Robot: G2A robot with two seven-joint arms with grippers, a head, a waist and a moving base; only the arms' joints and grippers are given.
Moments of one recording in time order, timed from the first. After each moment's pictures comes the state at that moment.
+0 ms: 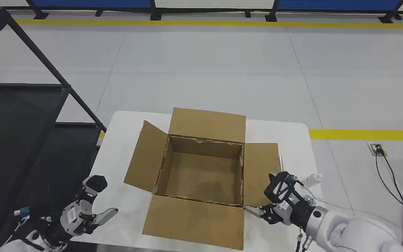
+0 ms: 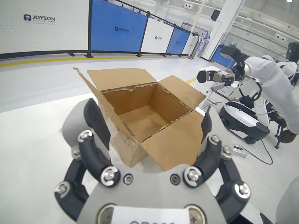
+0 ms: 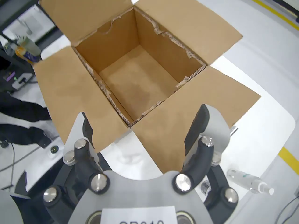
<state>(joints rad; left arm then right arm) 1.67 -1.10 -1.98 -1.89 0.48 -1.01 -0.25 -1.42 -1.23 1.57 -2.28 -0.97 -0.54 1.03</state>
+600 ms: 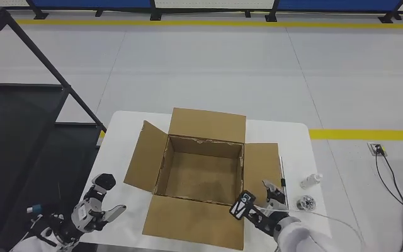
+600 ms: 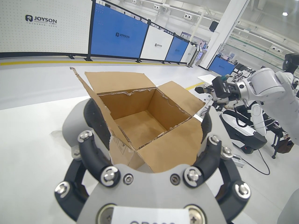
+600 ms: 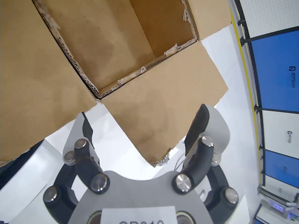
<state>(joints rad) 1.64 -1.10 -1.88 -1.88 0.54 -0.98 -0.17 -1.39 -1.23 1.20 -2.31 -1.76 -0.45 1.10</state>
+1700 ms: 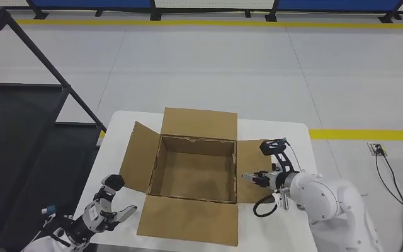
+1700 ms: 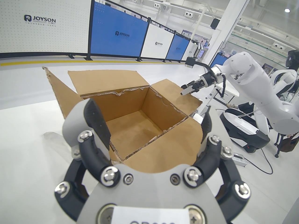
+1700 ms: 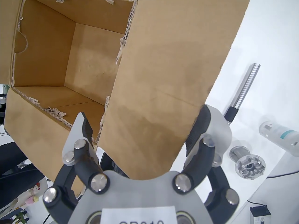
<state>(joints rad) 1.65 -1.10 -1.82 -1.91 0.65 -0.92 -0.08 -1.05 -1.27 1.40 -1.93 -0.97 0.12 1.29</state>
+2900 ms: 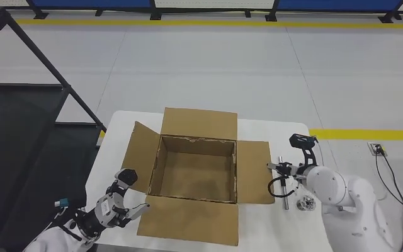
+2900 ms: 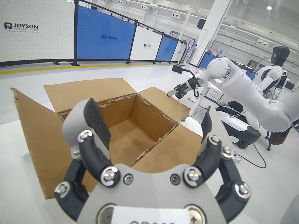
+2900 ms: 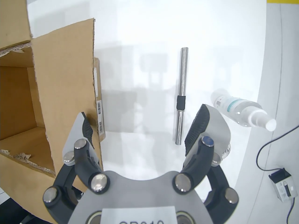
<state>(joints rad) 1.58 -1.09 -1.73 -1.95 0.64 -0.90 -0.12 -0.97 -1.24 1.49 -1.73 -1.06 0.29 1.31</state>
